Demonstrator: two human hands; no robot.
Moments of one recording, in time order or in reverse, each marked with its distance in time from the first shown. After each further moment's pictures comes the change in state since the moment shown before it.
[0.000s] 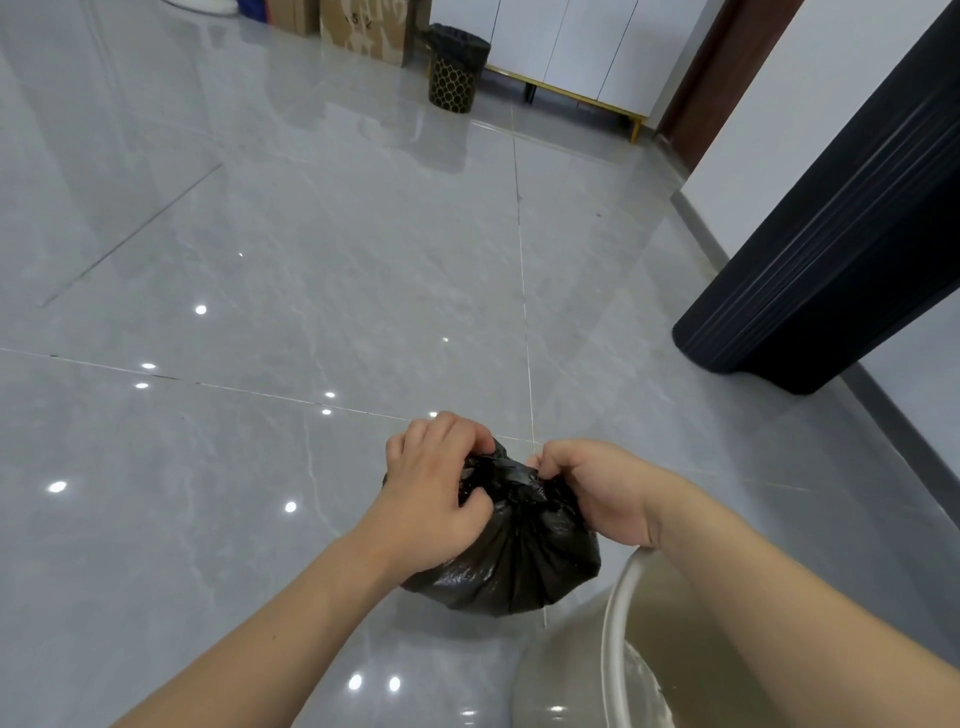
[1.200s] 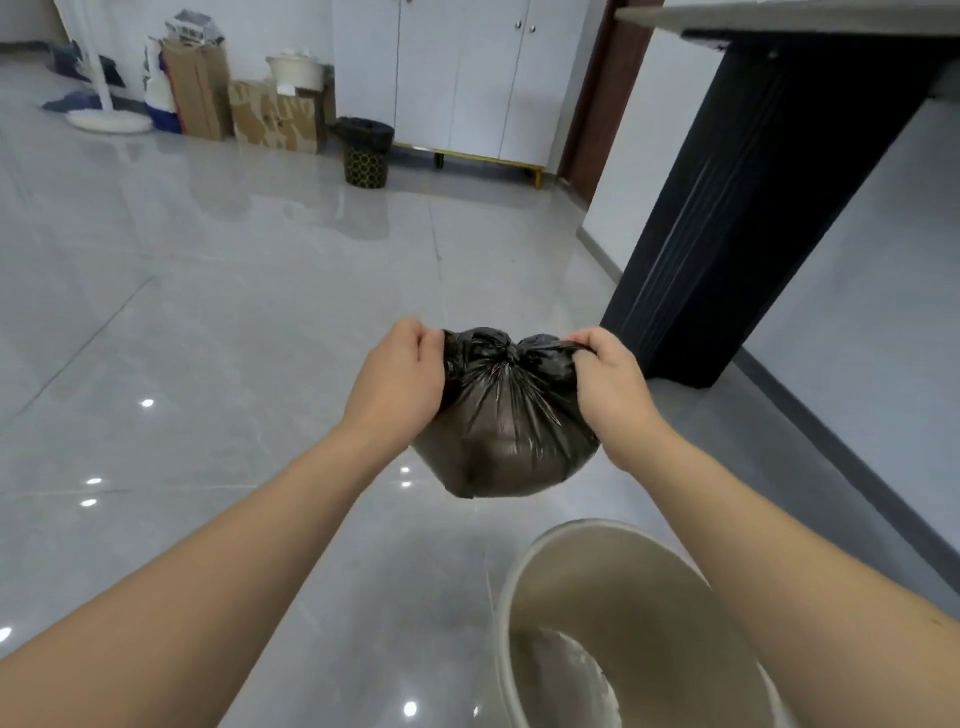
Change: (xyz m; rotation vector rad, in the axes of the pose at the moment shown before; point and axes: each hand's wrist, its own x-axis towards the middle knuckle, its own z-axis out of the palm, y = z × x) left_hand 0.105 0.141 -0.084 -0.167 0.216 -0.178; right_hand -0.116 -0.070 -0.052 -0.042 0.936 -0.628
